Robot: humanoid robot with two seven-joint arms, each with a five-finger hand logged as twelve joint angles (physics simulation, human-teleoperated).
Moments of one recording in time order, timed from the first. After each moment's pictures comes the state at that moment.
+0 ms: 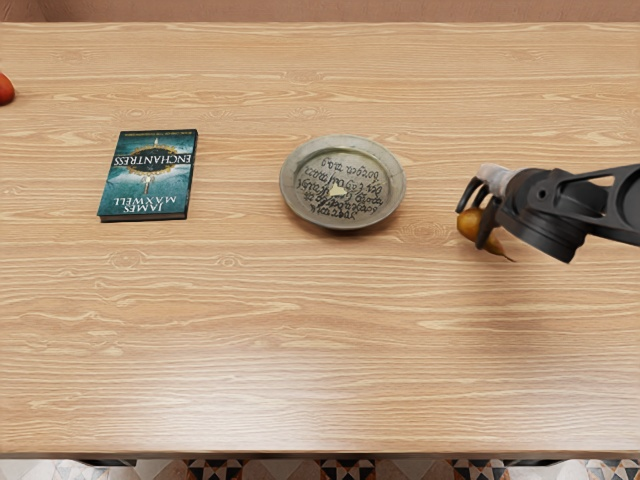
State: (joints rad) left arm -0.10 0.00 0.63 -0.27 0.29 0.35 0.61; right arm 1.54 -0.48 -0.48 1.37 -0.42 -0.38 -0.61
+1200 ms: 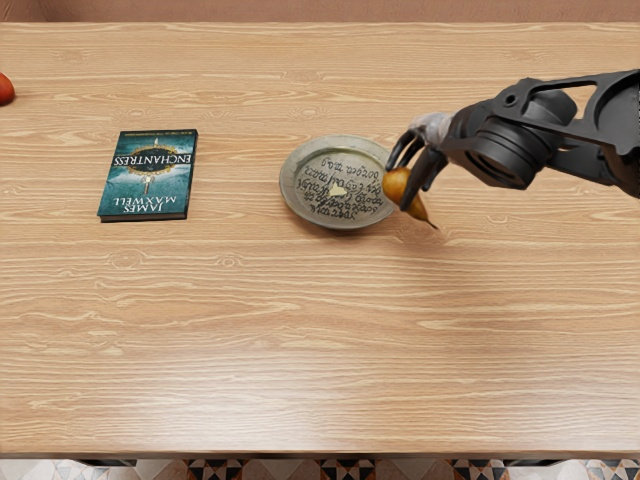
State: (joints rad) left arm -0.10 0.00 0.63 -0.27 0.29 0.35 0.61; right arm 1.69 -0.38 -0.35 1.29 -0.16 -0.22 -0.61
